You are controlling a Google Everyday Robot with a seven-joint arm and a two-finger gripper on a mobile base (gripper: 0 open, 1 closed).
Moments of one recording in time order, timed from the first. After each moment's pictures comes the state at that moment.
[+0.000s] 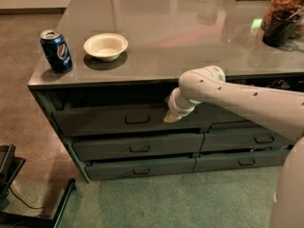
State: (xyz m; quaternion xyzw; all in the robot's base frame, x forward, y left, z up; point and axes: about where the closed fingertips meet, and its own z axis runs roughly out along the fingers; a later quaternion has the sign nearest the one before) arm 0.662 -0.082 0.628 -0.70 0.67 -0.03 0.24
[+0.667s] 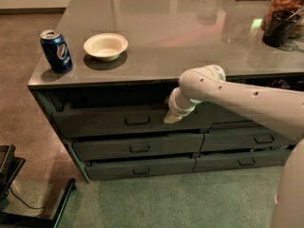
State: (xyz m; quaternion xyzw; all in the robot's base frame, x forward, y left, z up) arm 0.662 -0.082 0.635 -0.70 0.67 -0.03 0.24
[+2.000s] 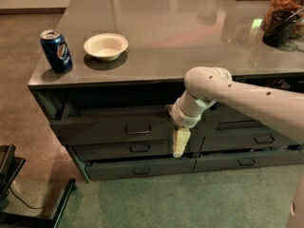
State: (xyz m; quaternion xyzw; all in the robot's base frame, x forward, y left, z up) arm 0.577 -0.084 0.627 -0.73 0.66 0.09 0.15
